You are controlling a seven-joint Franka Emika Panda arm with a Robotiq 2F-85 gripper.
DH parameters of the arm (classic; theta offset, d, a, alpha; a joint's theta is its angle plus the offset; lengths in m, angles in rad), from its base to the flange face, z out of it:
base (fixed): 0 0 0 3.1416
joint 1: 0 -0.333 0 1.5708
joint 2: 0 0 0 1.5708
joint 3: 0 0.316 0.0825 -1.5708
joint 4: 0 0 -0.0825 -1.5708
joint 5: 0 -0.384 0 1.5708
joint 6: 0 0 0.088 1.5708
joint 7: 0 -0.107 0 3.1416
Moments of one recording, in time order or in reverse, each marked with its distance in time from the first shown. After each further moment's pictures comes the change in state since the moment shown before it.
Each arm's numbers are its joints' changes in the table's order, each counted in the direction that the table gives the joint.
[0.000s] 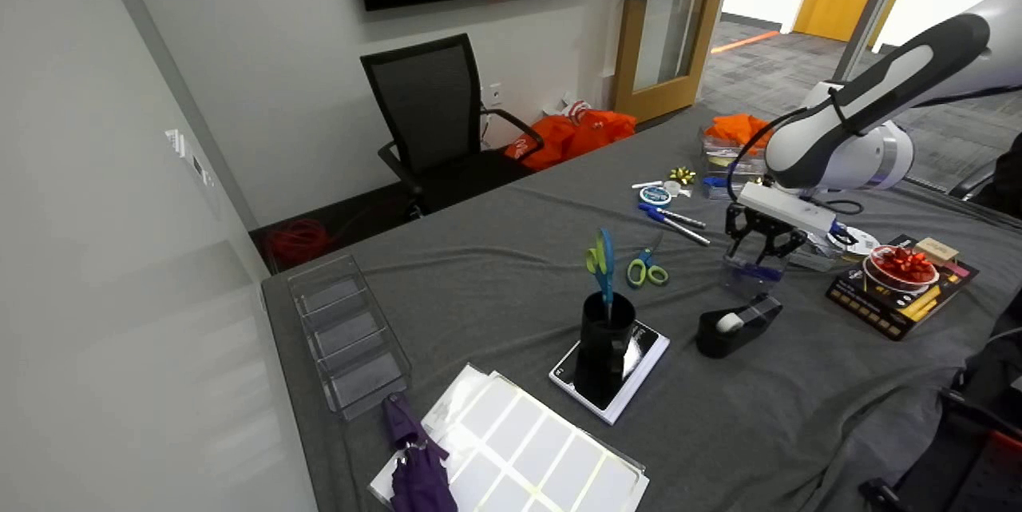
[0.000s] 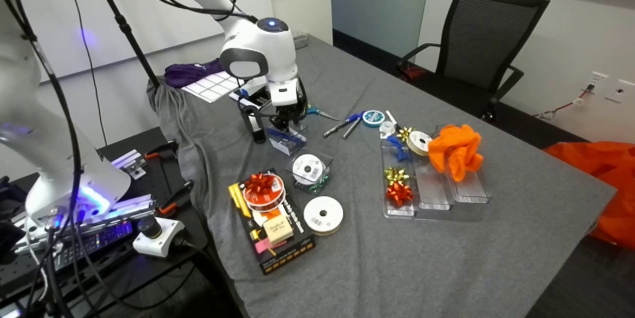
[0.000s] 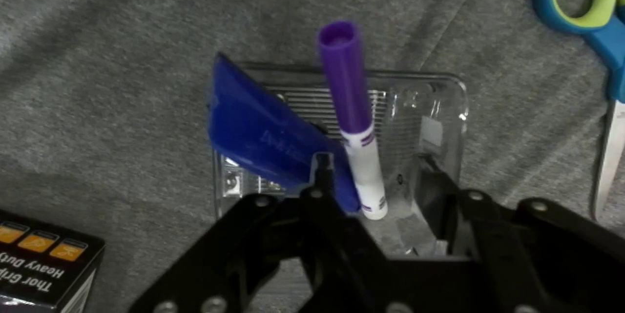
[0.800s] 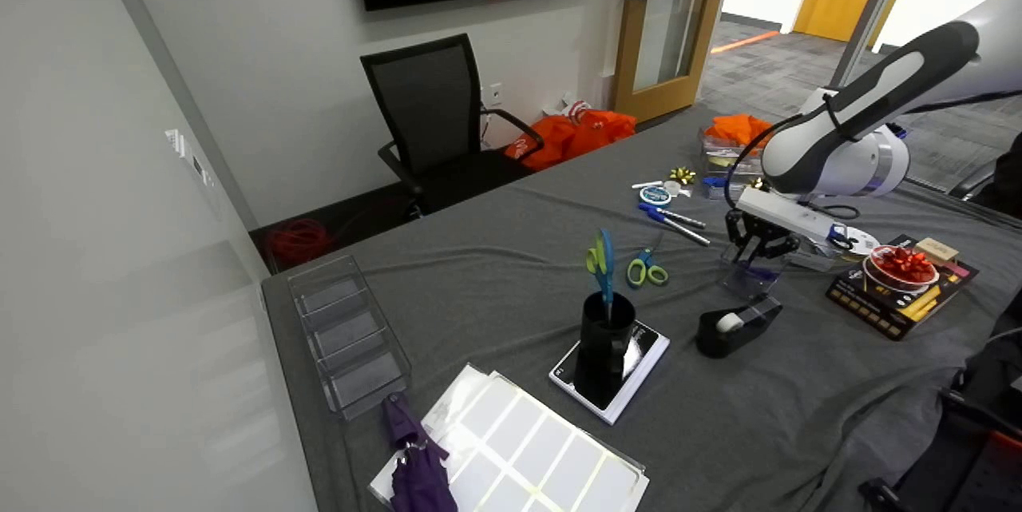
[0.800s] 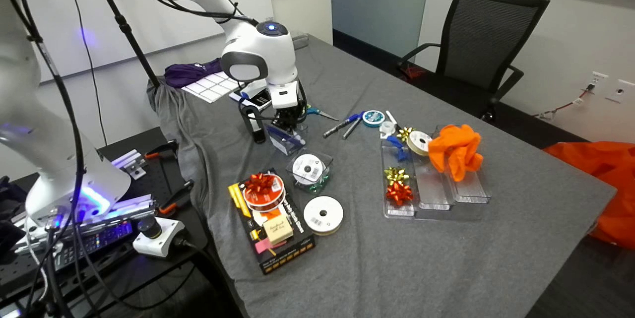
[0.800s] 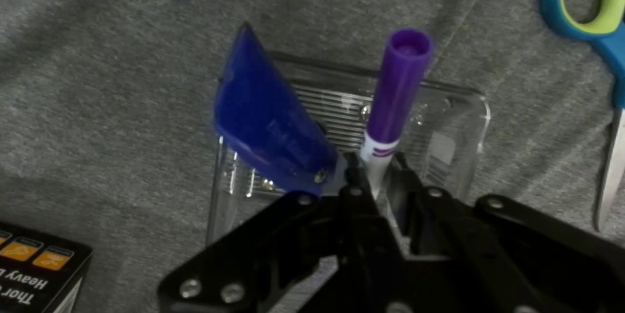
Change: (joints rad) arm -0.001 0.019 0.006 0.000 -0.025 -0.025 0.036
